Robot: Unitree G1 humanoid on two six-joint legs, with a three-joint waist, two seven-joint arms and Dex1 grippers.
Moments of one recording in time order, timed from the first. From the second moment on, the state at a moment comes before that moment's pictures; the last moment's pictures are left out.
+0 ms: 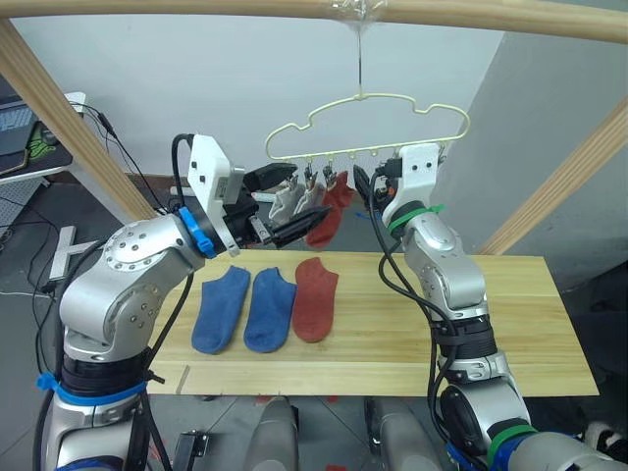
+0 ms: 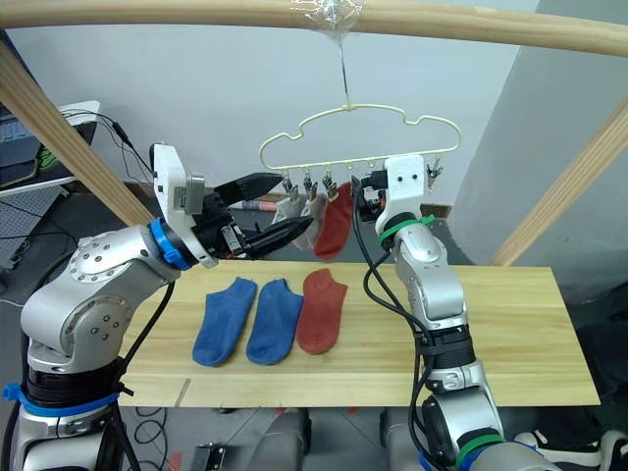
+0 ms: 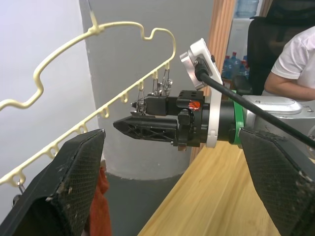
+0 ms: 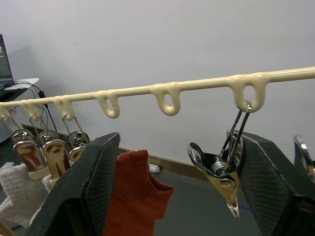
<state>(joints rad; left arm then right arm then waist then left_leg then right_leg) -0.51 0.62 0.12 -0.43 -0.71 0.65 -0.66 -0.70 0.00 0.00 0.03 0.10 0.43 0.10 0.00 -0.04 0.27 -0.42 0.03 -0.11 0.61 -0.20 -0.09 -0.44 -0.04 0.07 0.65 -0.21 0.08</state>
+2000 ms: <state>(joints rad) -0.50 0.23 -0.32 0.56 0.06 0.17 -0.43 -0.64 -0.05 -0.03 -0.15 0.17 0.65 0.10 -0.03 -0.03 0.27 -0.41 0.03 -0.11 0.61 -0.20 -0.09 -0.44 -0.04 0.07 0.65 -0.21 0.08</state>
